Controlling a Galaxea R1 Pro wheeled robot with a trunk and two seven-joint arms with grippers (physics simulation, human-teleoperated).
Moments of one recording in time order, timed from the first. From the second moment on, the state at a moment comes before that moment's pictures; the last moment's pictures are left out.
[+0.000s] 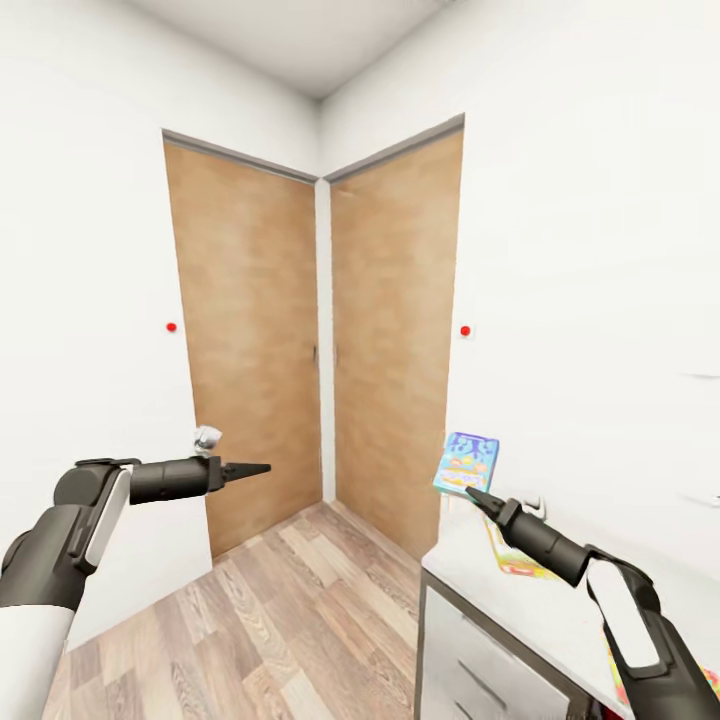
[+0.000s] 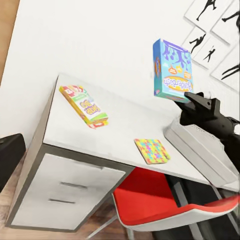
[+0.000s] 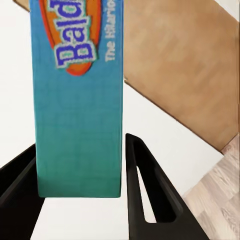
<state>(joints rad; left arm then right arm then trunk) -0.65 0.26 0.10 -1.24 0.16 1.03 -1.20 -0.38 -0.13 -0.24 -1.20 -0.82 0.79 0.56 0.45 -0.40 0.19</state>
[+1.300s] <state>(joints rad) -0.69 0.27 0.11 -1.27 0.16 1.02 -1.29 -0.35 -0.12 -0.53 -1.21 -0.86 0.97 0.59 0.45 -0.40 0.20</state>
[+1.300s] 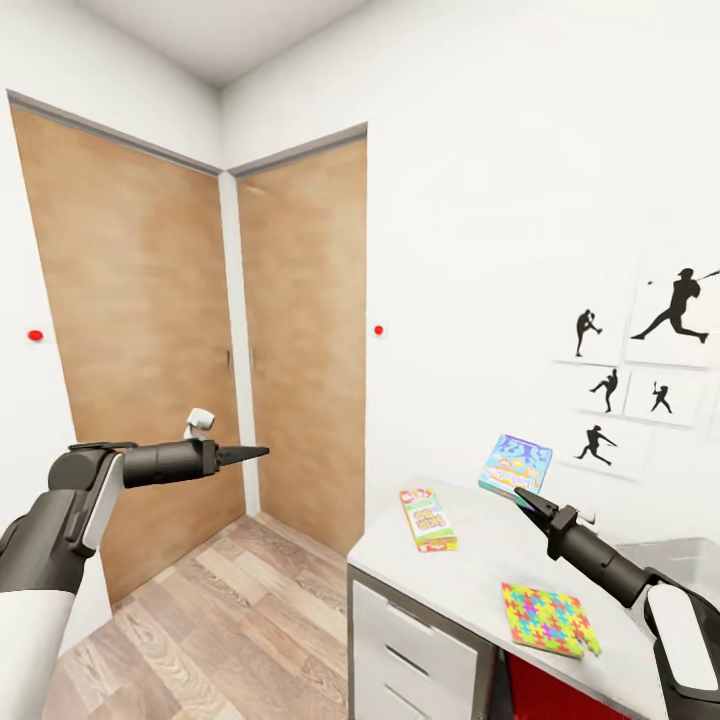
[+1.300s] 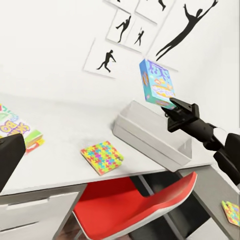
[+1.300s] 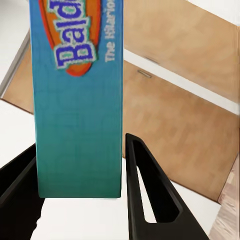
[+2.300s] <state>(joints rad) -0.69 0.27 0.11 -1.27 0.16 1.02 -1.29 -0.35 -0.12 -0.53 -1.16 -0.86 0.95 0.60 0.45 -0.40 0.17</state>
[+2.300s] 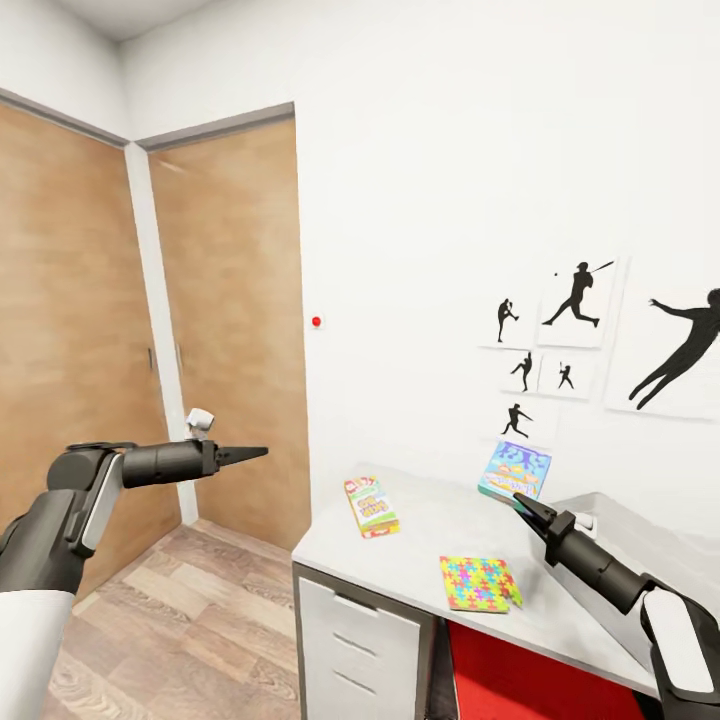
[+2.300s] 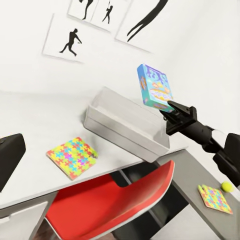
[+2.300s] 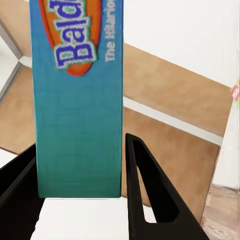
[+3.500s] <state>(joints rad) -0.69 0.27 0.12 -1.26 0.16 1.02 -1.29 -0.35 -0.12 -0.58 -1.07 -0.85 0.92 0.65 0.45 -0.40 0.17</state>
